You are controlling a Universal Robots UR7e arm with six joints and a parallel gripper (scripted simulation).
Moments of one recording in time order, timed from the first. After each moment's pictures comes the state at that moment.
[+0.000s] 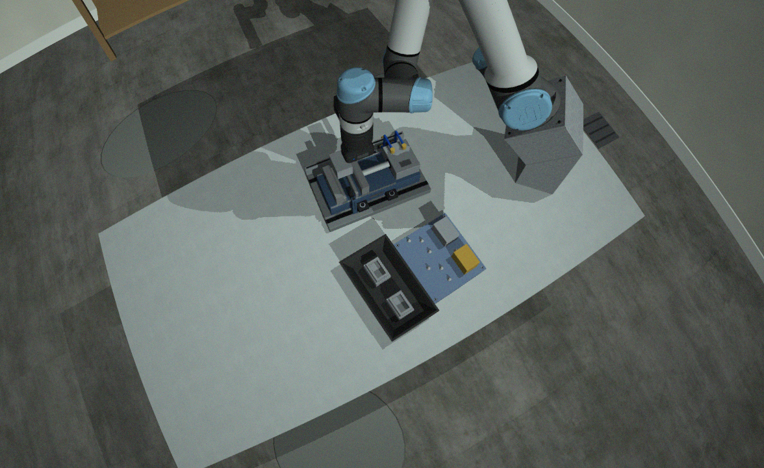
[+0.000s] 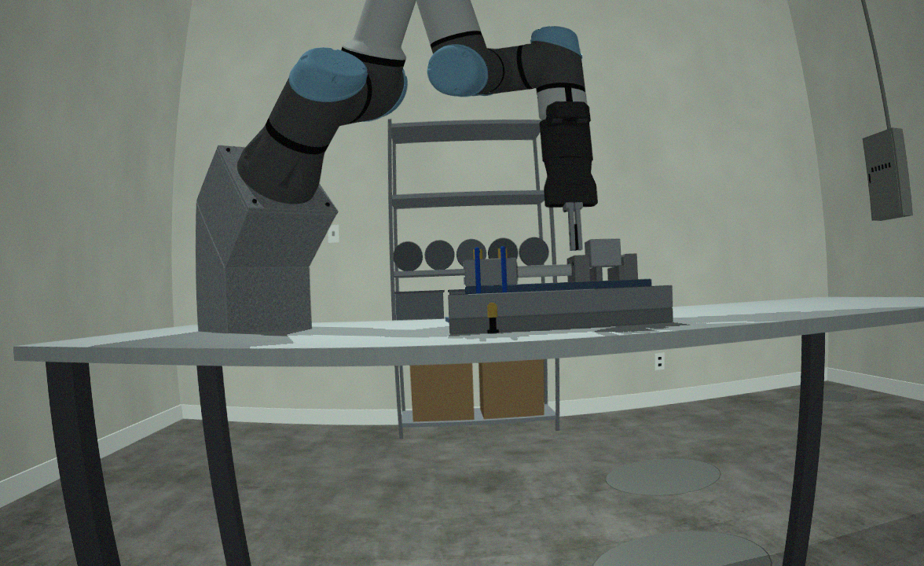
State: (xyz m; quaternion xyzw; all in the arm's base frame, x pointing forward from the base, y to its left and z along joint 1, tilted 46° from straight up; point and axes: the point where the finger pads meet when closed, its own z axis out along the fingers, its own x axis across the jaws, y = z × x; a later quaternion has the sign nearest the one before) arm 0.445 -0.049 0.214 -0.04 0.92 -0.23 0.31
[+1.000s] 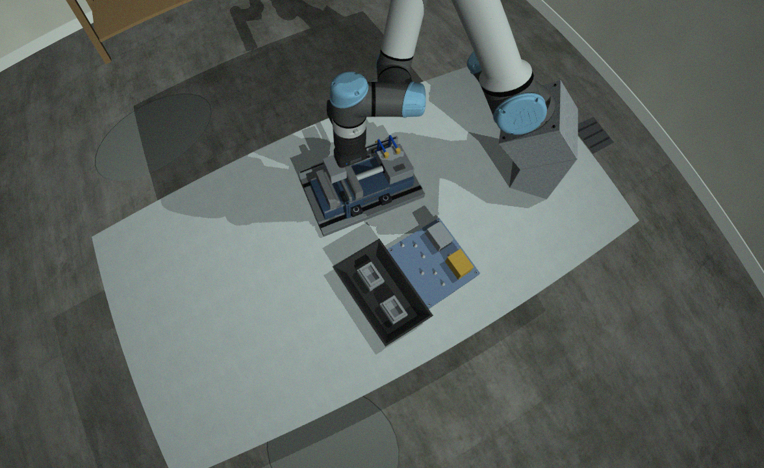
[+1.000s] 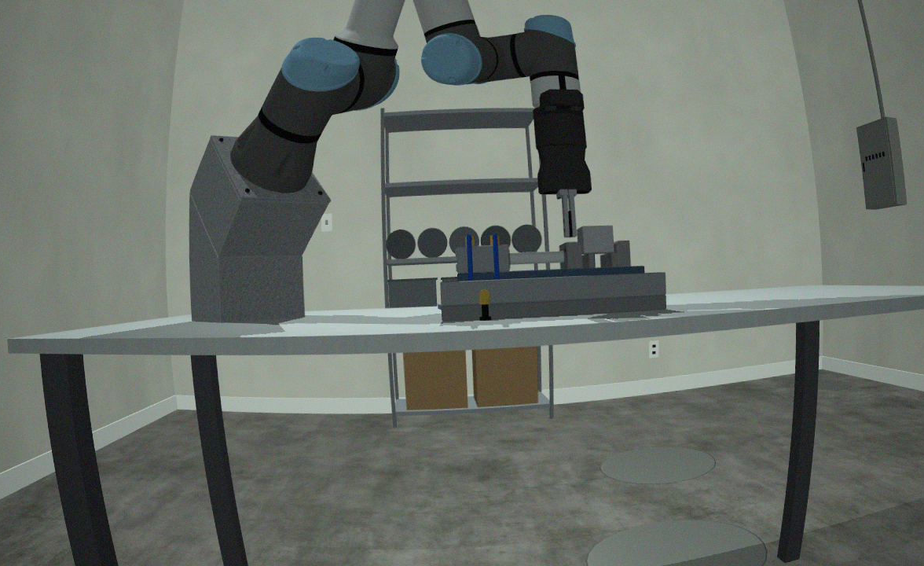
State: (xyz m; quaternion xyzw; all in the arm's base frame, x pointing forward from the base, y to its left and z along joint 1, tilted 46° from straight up) arm 0.447 -0.049 0.215 -0.04 0.92 -0.23 0.31
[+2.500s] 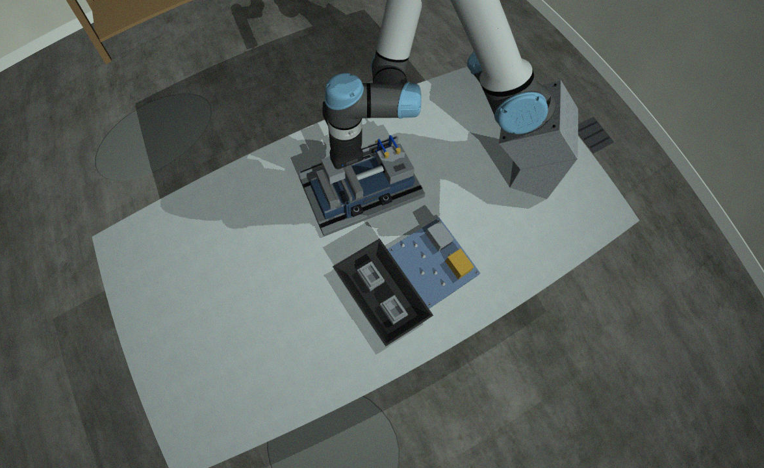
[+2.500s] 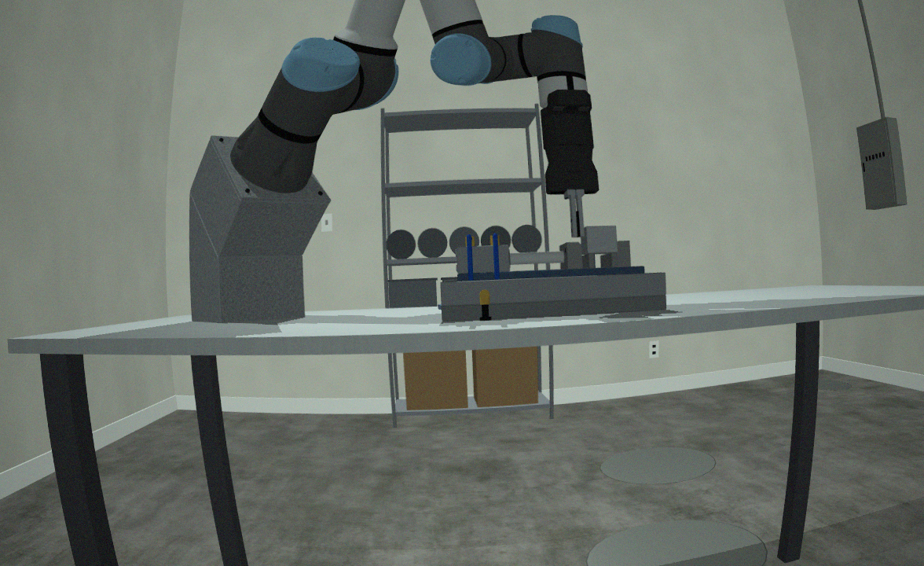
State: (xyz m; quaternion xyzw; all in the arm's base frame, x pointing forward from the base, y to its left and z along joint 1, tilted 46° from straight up) arm 0.455 -0.046 0.221 -0.04 0.92 -0.23 0.31
